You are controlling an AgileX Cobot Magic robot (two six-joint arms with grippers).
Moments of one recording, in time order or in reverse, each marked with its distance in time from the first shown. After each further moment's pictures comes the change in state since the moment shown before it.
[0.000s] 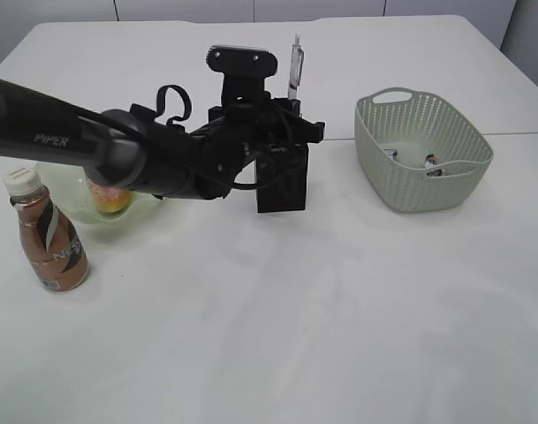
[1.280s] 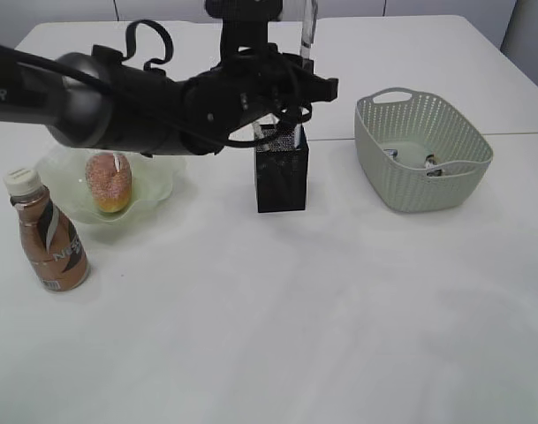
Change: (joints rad) left arm -0.023 -0.146 0.000 0.004 0.132 0.000; right arm 0.000 0.000 0.000 0.000 0.000 0.000
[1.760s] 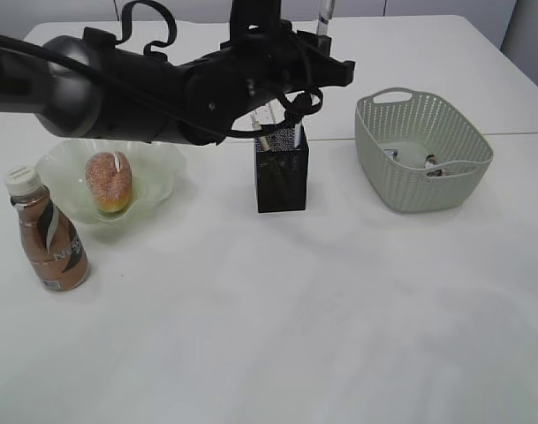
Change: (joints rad) left arm -0.035 -0.036 0.000 0.071 -0.021 0.000; right arm 0.000 0.000 0.000 0.000 0.000 0.000
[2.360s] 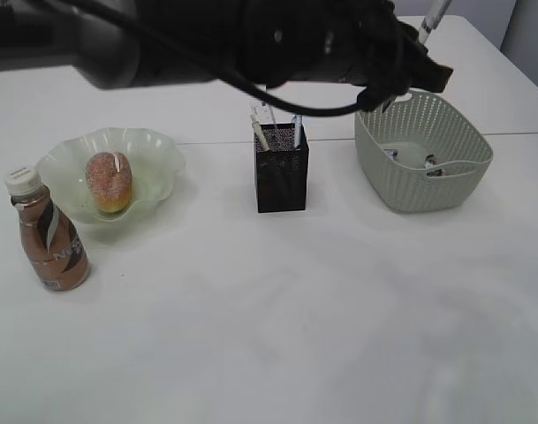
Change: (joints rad) left arm -0.121 0.000 -0.282 0.140 0.536 0.000; right arm 0.000 0.000 0.000 0.000 0.000 0.000
